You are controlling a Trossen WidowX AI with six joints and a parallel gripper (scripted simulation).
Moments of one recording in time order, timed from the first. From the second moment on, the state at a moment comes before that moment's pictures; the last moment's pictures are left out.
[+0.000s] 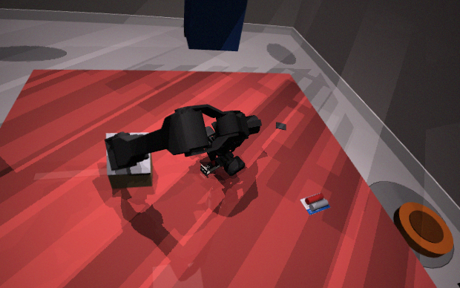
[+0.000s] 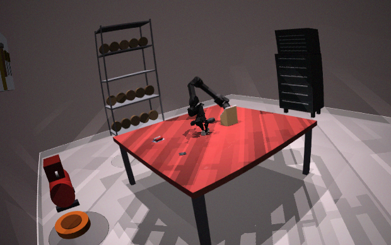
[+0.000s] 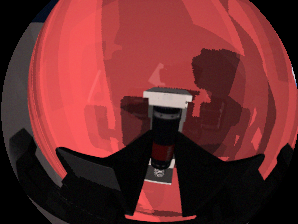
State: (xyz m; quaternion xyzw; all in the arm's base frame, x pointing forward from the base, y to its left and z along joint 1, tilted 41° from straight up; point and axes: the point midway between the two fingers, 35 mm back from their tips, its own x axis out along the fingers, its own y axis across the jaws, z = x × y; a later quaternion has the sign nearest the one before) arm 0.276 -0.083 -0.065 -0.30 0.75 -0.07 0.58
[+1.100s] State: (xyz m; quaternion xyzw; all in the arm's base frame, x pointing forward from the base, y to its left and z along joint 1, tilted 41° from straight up) arm 0.280 -0.074 -0.058 -0.31 0.76 -0.07 0.57
